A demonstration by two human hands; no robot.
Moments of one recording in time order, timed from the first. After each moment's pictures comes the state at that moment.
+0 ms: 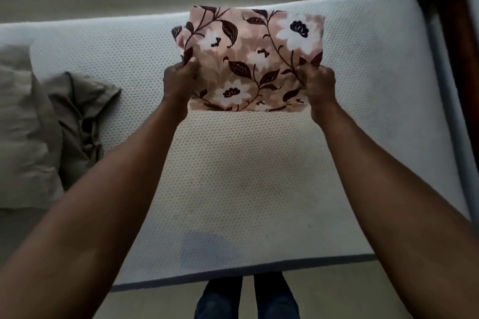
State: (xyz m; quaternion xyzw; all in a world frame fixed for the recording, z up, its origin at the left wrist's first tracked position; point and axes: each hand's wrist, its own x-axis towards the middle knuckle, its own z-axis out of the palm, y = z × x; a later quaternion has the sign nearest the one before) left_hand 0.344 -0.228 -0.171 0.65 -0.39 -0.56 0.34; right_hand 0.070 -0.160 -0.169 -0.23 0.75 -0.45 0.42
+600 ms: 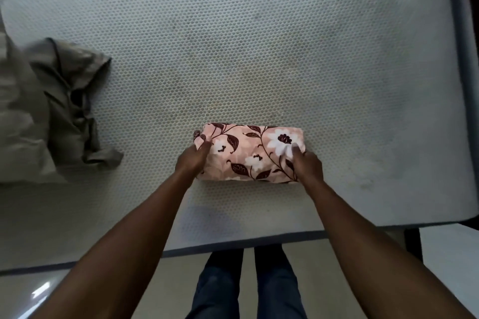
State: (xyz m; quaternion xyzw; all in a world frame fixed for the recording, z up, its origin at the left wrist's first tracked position) left_hand 0.392 -0.030 -0.290 0.76 -0.37 -0.54 -0.01; right_hand 0.114 0.054 -0.284 -0.17 0.87 -0.10 0.44
